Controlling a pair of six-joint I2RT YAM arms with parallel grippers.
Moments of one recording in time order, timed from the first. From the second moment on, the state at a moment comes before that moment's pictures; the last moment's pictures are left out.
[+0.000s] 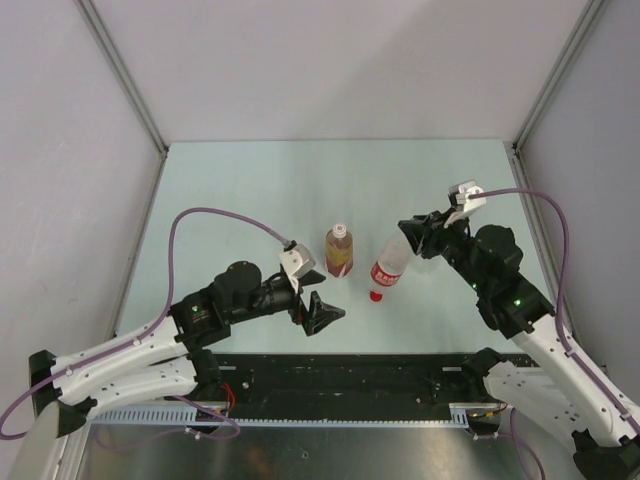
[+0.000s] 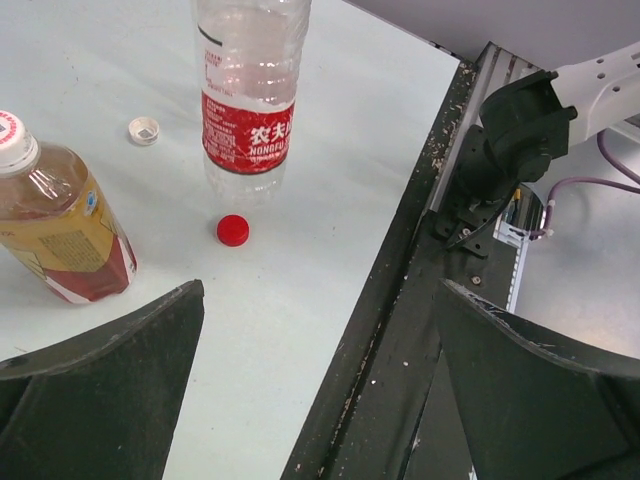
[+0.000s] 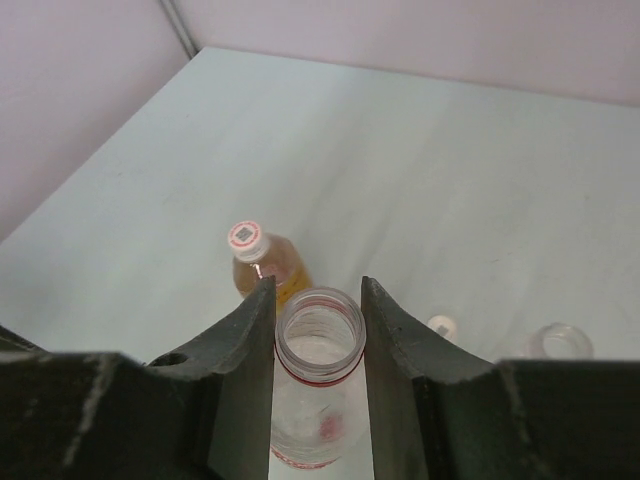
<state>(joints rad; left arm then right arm) -1.05 0.78 0.68 -0.12 0.14 -0.20 0.56 0.73 0.81 -0.15 0.01 0.23</state>
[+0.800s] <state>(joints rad) -1.05 0.81 0.68 -0.12 0.13 -0.17 0.57 0.84 0.72 0.09 0.06 -0.06</state>
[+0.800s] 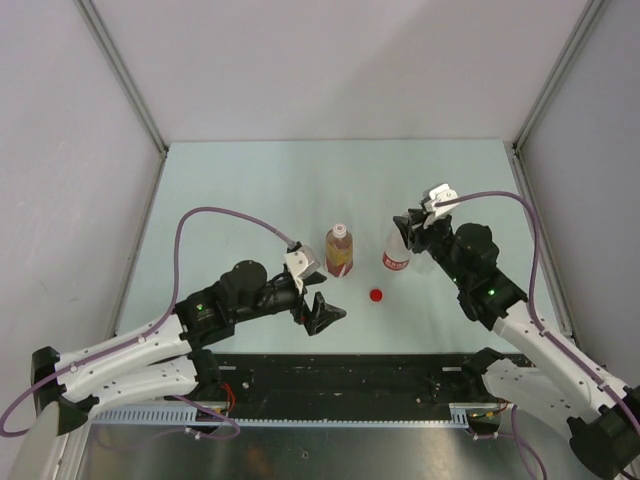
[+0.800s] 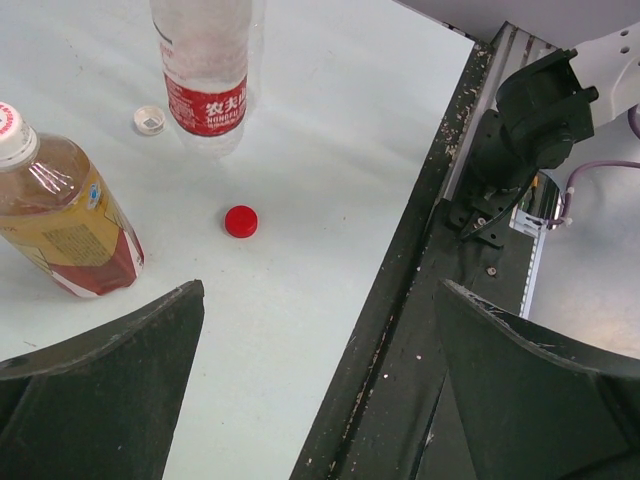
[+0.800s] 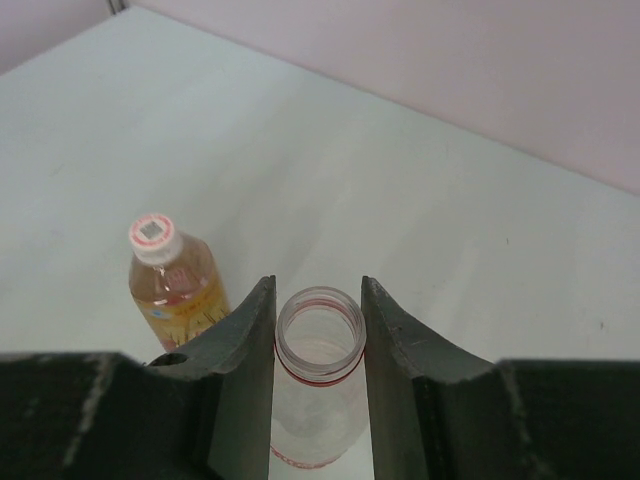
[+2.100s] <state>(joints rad) -1.05 0.83 0.68 -0.13 0.11 -0.18 0.56 0.71 0.65 0.14 0.08 0.13</state>
